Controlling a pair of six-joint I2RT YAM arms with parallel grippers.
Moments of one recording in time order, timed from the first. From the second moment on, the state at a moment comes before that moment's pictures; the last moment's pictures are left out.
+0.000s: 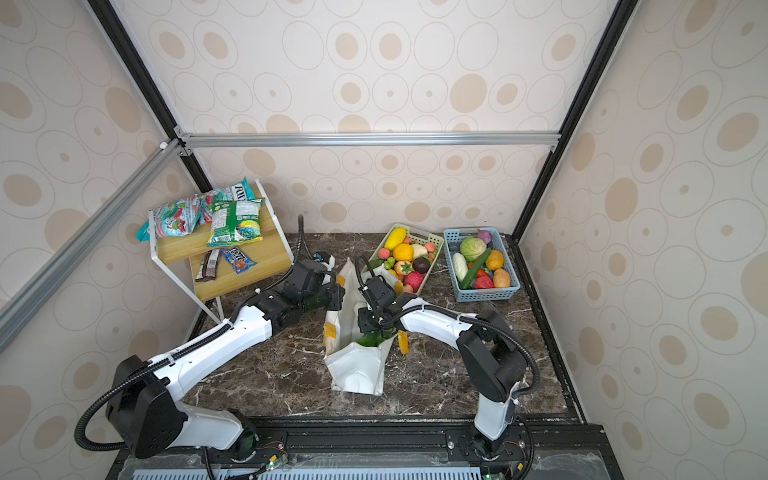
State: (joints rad) left arm -0.62 1.40 1.11 -0.41 -0.10 -0.47; right arm 0.76 1.80 1.21 -0.39 -0.07 0.57
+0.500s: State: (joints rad) left arm -0.62 1.39 1.11 -0.40 -0.08 -0.46; right arm 0.76 1.94 1.24 -0.20 0.03 0.64
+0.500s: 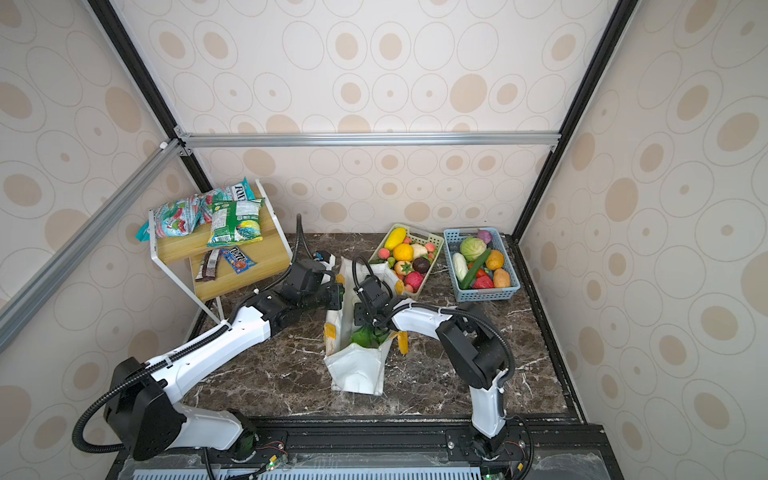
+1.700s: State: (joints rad) left arm -0.62 1.38 1.10 -0.39 -0.08 -0.46; right arm 0.76 1.59 1.26 -0.52 -0.03 0.53
